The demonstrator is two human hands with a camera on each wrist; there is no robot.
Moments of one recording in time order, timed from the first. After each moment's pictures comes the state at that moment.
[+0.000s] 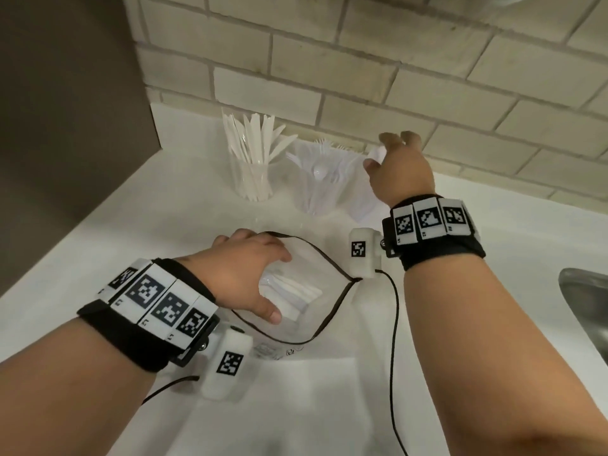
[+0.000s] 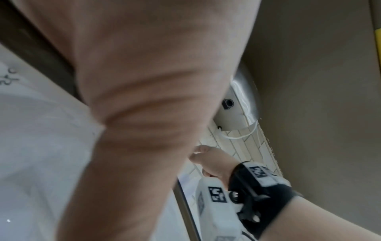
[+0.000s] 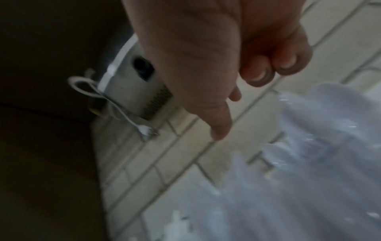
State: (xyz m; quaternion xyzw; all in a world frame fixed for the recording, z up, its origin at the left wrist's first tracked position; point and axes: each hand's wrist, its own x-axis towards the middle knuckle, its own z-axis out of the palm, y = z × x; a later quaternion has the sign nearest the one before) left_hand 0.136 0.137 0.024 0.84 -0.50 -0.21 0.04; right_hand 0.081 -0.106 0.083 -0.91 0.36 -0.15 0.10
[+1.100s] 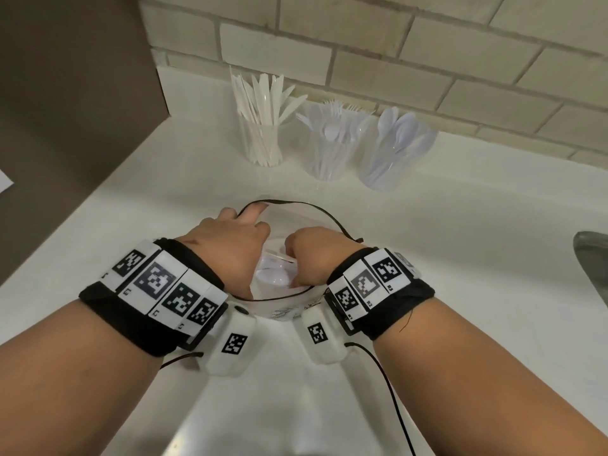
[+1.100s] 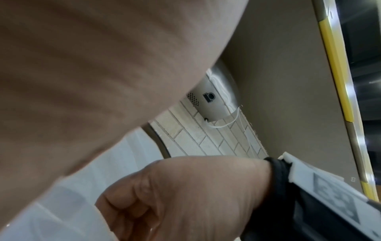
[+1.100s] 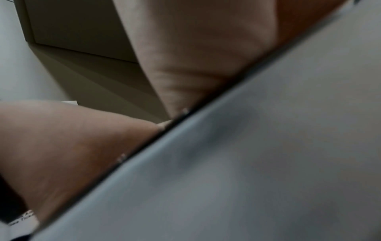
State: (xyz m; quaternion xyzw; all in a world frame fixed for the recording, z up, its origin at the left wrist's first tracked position) left_hand 0.113 0.169 0.016 0.86 -0.47 -0.16 -0.10; right_hand 0.047 0.033 -0.002 -0.96 0.10 0.24 0.06
